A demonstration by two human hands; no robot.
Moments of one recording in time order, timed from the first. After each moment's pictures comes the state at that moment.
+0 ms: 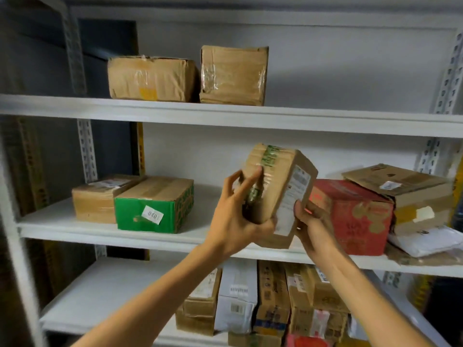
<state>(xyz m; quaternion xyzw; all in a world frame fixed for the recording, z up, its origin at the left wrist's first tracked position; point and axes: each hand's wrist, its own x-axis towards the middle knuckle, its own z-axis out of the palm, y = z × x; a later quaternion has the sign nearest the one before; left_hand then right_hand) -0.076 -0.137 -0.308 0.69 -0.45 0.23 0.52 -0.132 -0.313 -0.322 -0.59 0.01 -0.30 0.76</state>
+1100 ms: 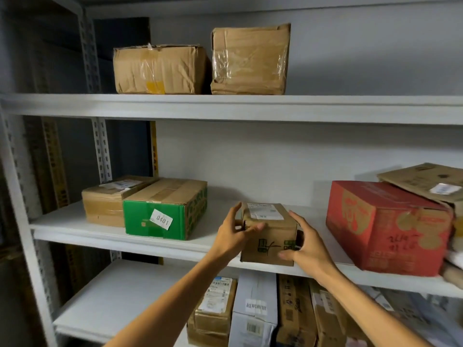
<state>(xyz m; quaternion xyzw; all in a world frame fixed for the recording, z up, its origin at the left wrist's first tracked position) 0.027 -0.154 -0.378 0.70 -0.26 -0.04 0.66 -0.048 -0.332 -0.390 -0.83 0.03 -0.21 0.52</state>
